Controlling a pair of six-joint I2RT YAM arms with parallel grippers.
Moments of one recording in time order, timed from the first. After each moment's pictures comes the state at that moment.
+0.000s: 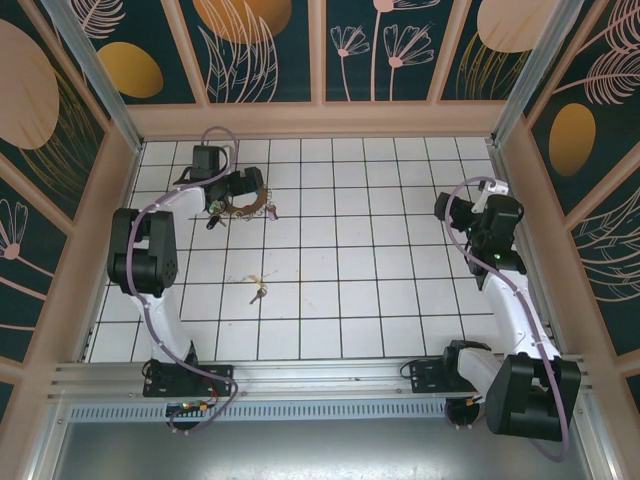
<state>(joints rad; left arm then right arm) -0.10 1.99 1.33 -0.14 0.27 -0.33 -0.10 1.02 0.66 -0.05 -0.13 0.24</state>
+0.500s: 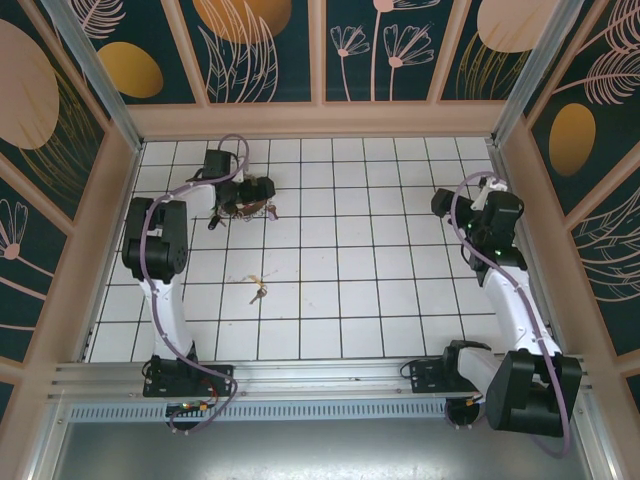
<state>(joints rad) -0.15 2.10 1.38 -0.20 0.40 -0.33 -0.10 1.07 0.72 -0.08 -0.18 0.36</state>
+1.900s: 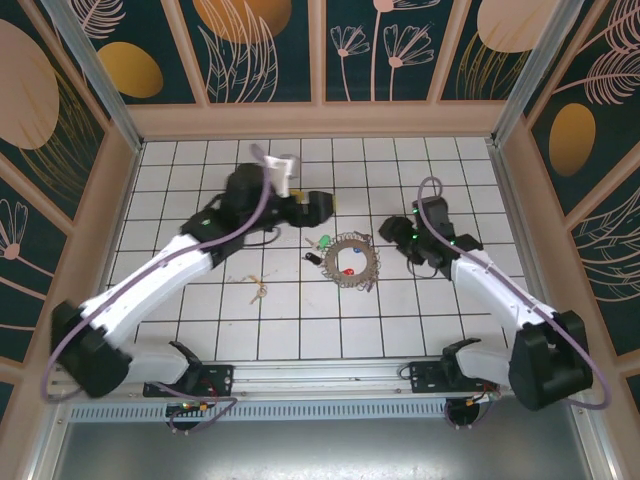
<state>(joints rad) -0.66 1.26 1.11 -0.25 0.21 -0.55 0.42 1.17 0.76 -0.42 -0.12 0.99</state>
